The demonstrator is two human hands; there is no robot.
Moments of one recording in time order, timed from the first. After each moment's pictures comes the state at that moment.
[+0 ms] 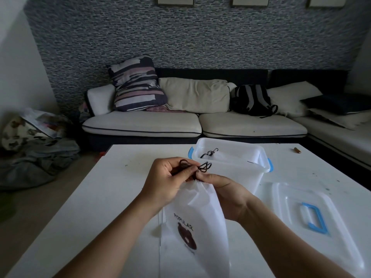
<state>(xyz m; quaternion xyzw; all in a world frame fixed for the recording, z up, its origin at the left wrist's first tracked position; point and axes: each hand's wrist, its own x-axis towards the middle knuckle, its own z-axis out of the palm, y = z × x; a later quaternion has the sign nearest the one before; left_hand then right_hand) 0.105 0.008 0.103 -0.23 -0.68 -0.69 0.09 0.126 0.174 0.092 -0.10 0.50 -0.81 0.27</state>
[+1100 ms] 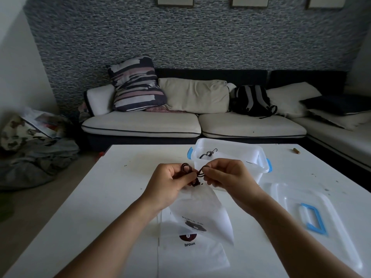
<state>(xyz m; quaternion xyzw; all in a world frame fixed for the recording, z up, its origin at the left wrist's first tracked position) 0.099 0.008 0.092 -0.18 -0.73 -0.66 0.00 0.122 0.194 0.100 -0.11 0.71 -0.70 -0.05</state>
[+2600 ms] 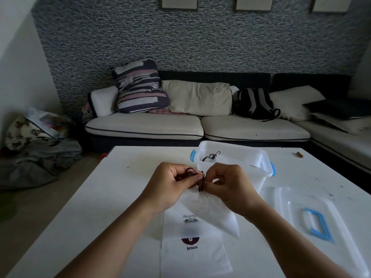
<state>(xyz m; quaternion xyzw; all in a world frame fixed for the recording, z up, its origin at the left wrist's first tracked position) 0.100 -0.001 0.101 -0.26 -0.75 -0.61 0.04 0.127 0.184 0.100 -0.14 0.81 -0.56 -0.11</state>
